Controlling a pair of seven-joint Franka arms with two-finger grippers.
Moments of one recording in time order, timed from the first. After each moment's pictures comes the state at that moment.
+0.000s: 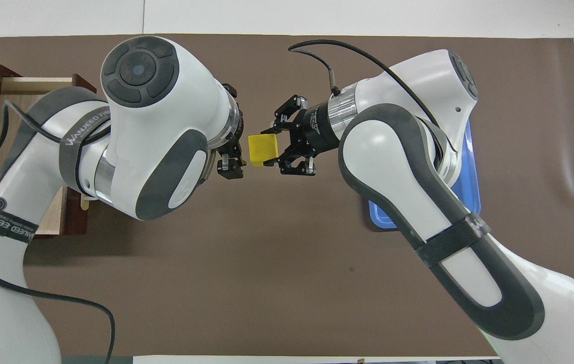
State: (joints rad) left arm -0.46 0.29 -0.11 -1.49 -0.04 1.91 -2.13; right arm 0.30 0.37 0.13 -1.58 0.84 2.05 1.56
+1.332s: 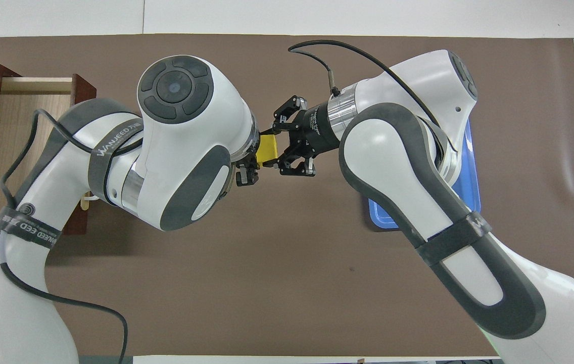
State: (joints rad) left arm -0.52 0.29 -0.10 -1.51 -0.05 1.89 -2.19; right arm 0.30 0.37 0.13 -1.58 0.86 2.05 1.55
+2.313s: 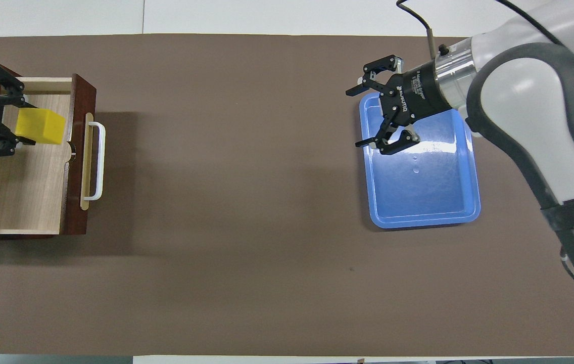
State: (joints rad) left arm 0.06 0.13 -0.05 -1.61 -0.04 1.78 -1.40; right arm 0.06 0.33 0.10 -1.48 0.69 1.76 1.40
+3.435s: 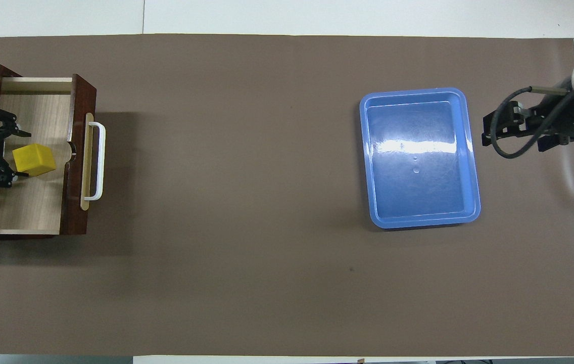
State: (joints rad) left arm 0.17 0.11 -0.07 -1.83 -0.02 1.98 -1.37; right arm -0.05 0.15 0.09 -1.41 0.04 1.44 0.13
